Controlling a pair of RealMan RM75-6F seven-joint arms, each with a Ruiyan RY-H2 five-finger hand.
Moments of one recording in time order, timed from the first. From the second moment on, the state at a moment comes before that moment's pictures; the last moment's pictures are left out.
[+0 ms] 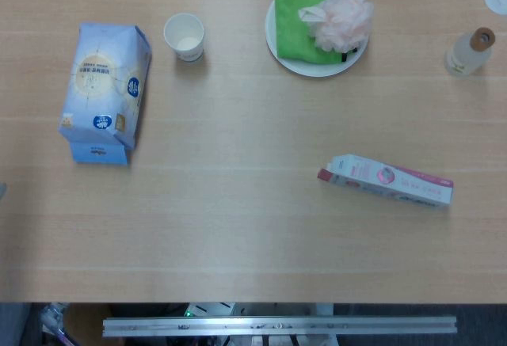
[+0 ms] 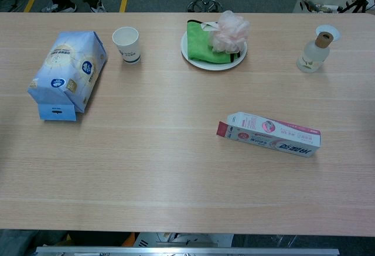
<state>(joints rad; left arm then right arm) -0.07 -1.19 -0.05 -1.55 1.46 1.49 0.05 0.11 -1.20 0.06 -1.56 -1.48 1.44 -0.09</state>
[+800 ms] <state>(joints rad) -0.06 -1.20 -0.03 -1.52 1.48 1.48 0.02 0.11 -1.22 0.06 -1.55 -1.49 1.44 -0.09</state>
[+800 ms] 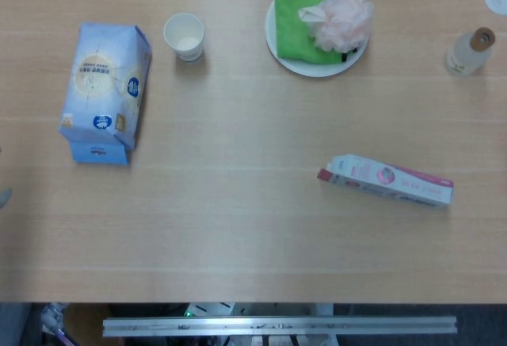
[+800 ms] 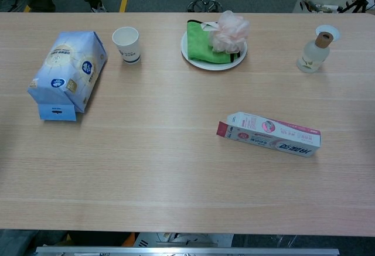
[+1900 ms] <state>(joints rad) -0.09 -1.21 -0.05 -1.47 1.50 1.48 -0.04 0.12 -1.20 0.05 -1.83 -1.40 1.38 -0.39</state>
